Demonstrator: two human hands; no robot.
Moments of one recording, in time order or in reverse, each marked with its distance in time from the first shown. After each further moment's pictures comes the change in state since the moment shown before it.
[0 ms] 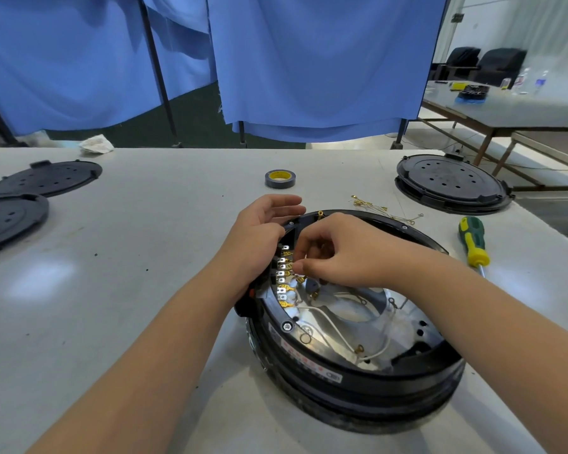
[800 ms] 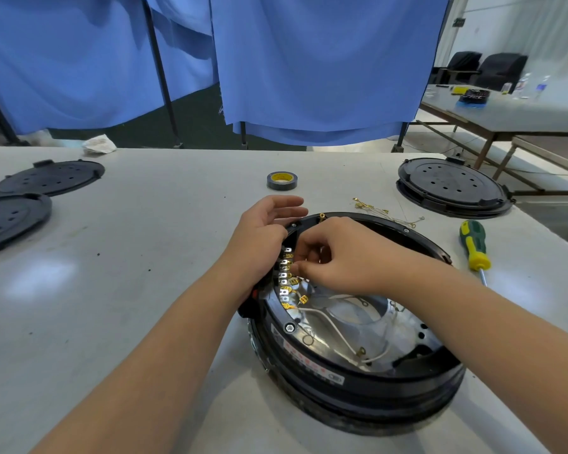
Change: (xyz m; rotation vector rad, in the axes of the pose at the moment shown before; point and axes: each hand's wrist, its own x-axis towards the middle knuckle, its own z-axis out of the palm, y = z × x) left_hand 0.001 -0.001 0.001 -0.068 0.003 0.042; right_hand -0.002 -0.007 0.005 -0.153 0.070 -0.046
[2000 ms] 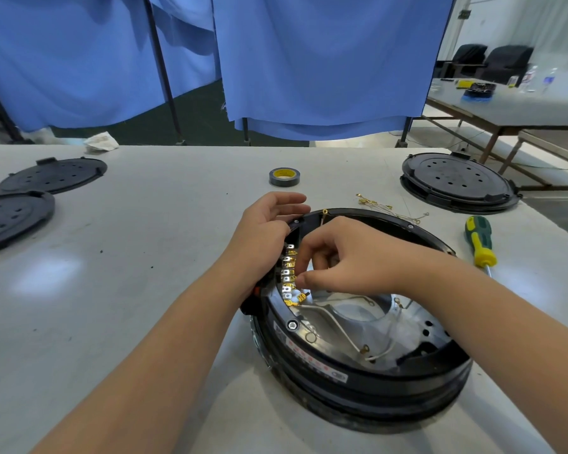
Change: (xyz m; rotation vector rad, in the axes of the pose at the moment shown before) left_hand 0.001 -0.001 0.000 0.045 0.010 0.000; right_hand -0.004 0.001 -0.003 0.216 -0.150 -0.002
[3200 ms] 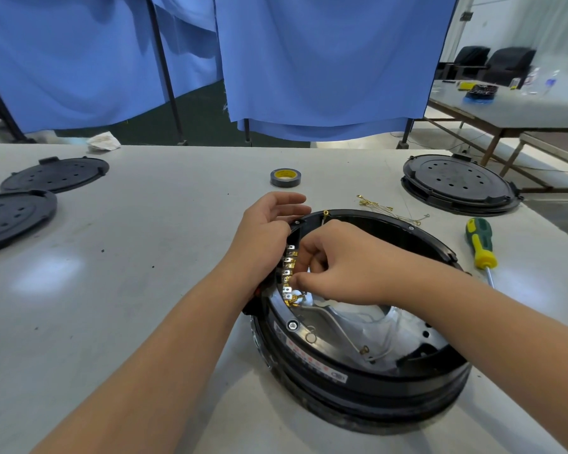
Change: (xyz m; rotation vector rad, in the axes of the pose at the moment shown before) left_hand -0.003 0.003 0.003 0.001 0.046 -0.006; right_hand -0.002 -0.016 0.009 -0.118 0.082 0.019
